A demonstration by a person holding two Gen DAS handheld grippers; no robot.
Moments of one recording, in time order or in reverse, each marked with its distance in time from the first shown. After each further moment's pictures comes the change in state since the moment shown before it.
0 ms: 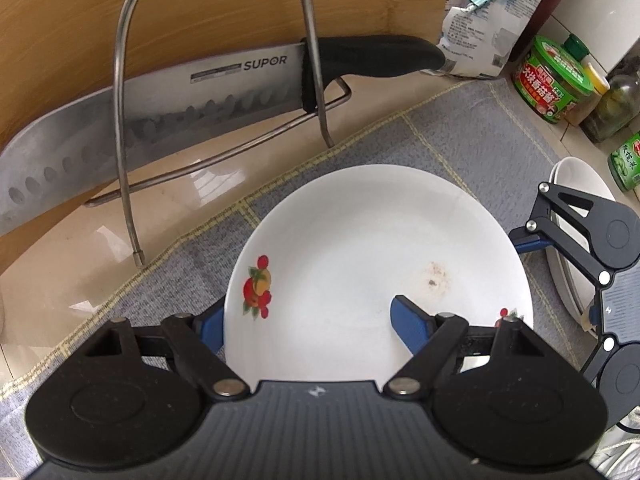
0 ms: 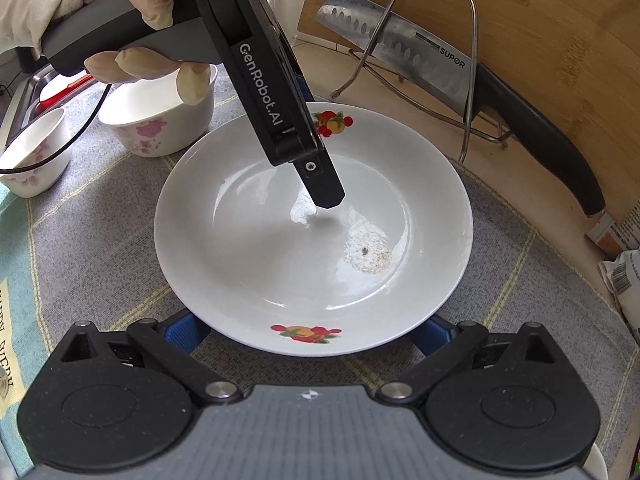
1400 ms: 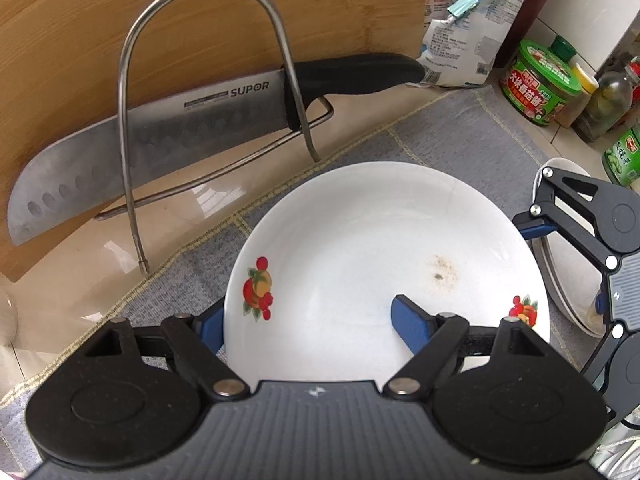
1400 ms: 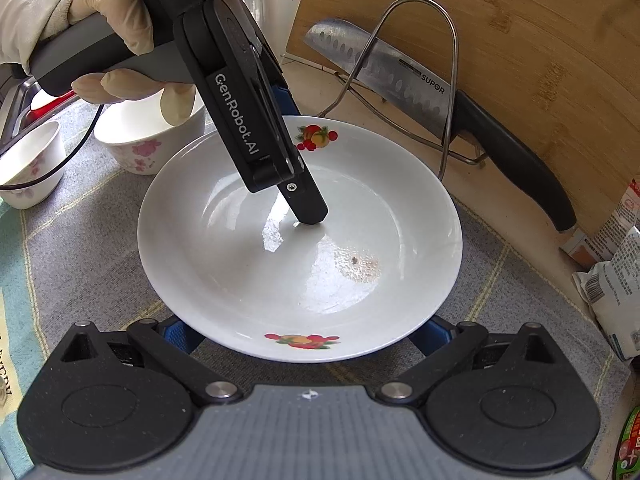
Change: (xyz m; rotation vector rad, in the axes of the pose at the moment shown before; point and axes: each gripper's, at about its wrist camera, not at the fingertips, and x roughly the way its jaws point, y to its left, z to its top) left arm -0.015 -0.008 -0.008 0.022 -0.053 0.029; right arm -0.017 0.004 -0.002 0.002 -0.047 -0.057
